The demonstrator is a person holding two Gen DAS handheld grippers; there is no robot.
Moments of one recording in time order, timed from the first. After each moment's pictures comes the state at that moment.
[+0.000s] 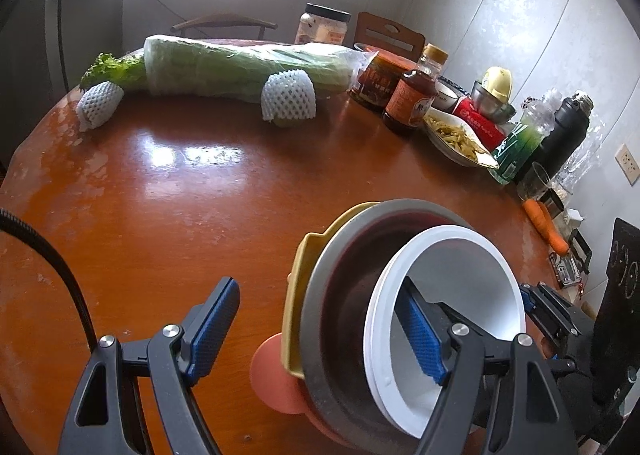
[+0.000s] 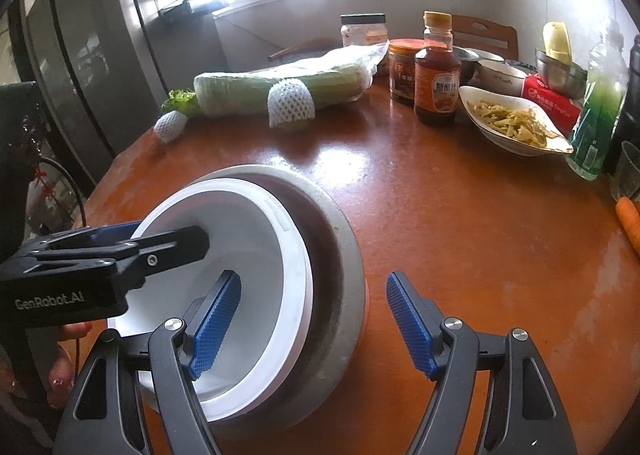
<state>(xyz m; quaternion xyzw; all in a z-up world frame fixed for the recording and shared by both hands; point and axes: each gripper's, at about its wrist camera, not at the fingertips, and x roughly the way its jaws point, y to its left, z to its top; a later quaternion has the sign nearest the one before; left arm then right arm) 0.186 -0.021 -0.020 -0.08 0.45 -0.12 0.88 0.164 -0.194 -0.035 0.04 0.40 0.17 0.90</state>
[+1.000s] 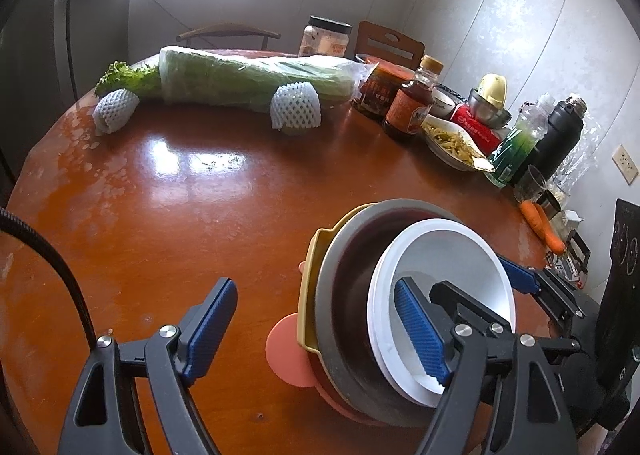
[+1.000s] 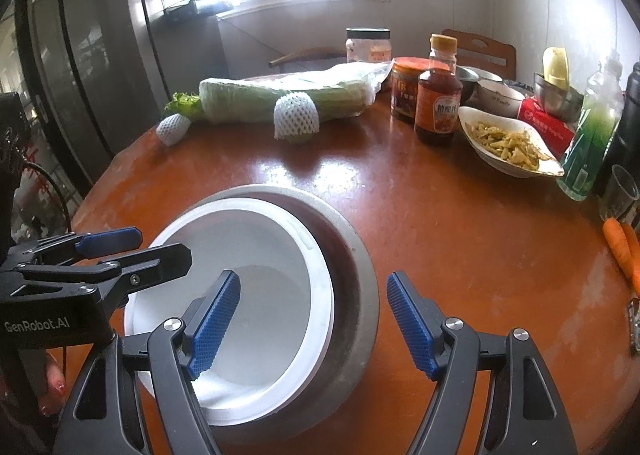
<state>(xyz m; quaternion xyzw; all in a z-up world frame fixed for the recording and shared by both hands) 0.166 -0.012 -0.007 -0.08 0.44 -0.12 0.89 0.157 -0.185 -0.019 0.01 0.39 0.16 0.91</state>
